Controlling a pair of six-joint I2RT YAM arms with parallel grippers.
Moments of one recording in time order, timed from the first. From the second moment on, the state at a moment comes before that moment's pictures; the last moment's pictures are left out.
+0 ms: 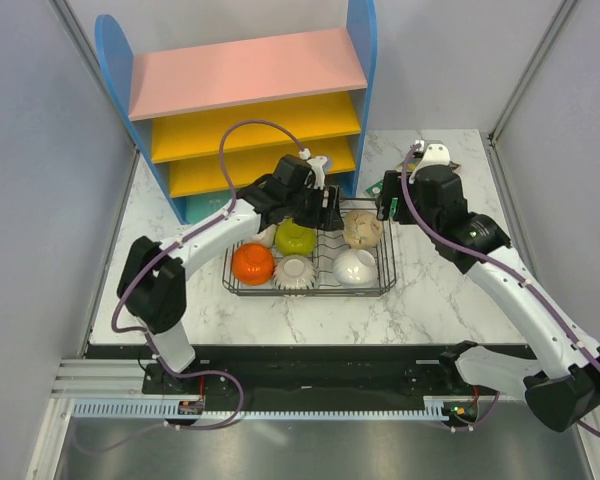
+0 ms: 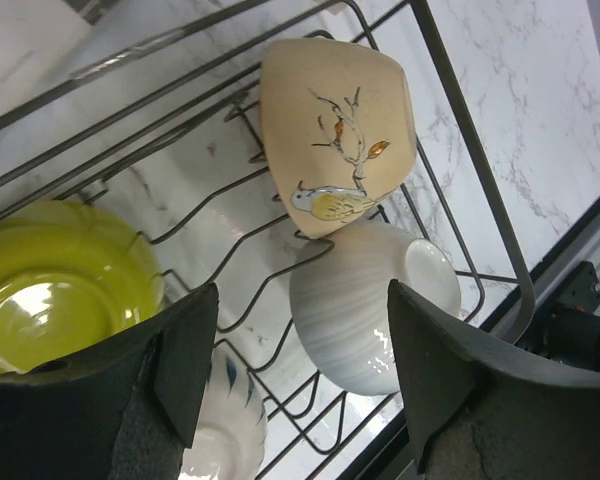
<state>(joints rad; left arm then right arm) -0.67 1.72 1.41 -0.40 0.24 -0.38 0.49 1.14 1.19 -0.56 0.25 0.35</state>
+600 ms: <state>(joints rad) -0.67 1.84 1.42 -0.20 0.47 -0.40 0.44 1.10 1.11 -0.61 0.29 0.33</state>
